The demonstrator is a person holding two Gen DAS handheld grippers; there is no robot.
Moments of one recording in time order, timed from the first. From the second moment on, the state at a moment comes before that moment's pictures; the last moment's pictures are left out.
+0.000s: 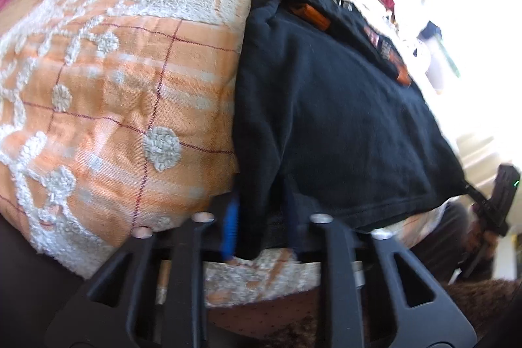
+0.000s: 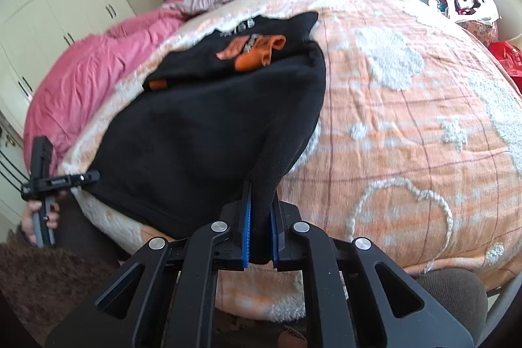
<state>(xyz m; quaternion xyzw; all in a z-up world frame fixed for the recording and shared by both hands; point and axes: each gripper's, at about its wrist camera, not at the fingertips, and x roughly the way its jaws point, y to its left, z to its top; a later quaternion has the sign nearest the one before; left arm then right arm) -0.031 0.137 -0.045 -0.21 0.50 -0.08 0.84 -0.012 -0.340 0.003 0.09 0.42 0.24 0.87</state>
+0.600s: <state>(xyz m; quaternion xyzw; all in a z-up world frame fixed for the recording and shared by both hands) -0.002 0.157 0.044 -0.23 0.36 -0.08 0.90 0.025 -0.343 0.081 0.11 0.29 0.24 0.92</state>
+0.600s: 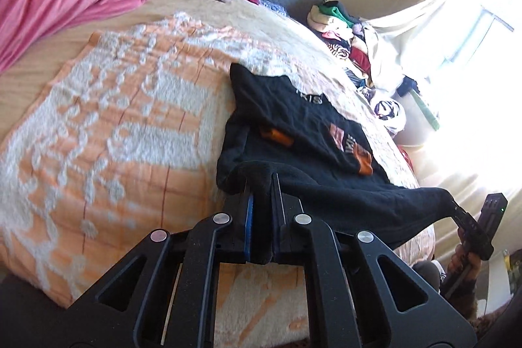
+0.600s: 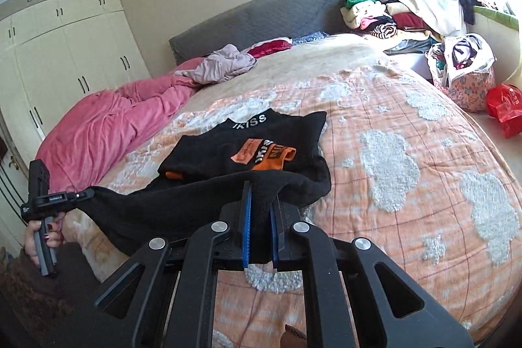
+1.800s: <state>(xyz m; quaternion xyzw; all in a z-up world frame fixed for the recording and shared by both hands) 0.171 0.143 0.074 -0.16 0.32 0.01 0.93 0.206 -0.301 0.091 0.10 0.31 0.13 0.94</state>
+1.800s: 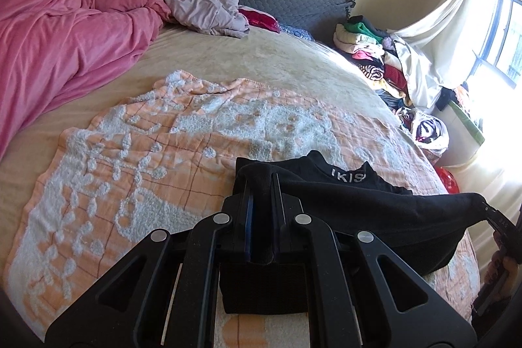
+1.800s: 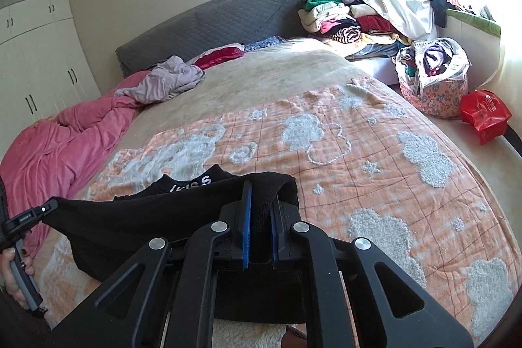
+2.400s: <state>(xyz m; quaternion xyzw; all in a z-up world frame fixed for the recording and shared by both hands) 0.216 0.138 0.025 -0.14 0.37 0.04 0.92 0.253 -0.292 0.036 0.07 0.36 0.12 0.92</state>
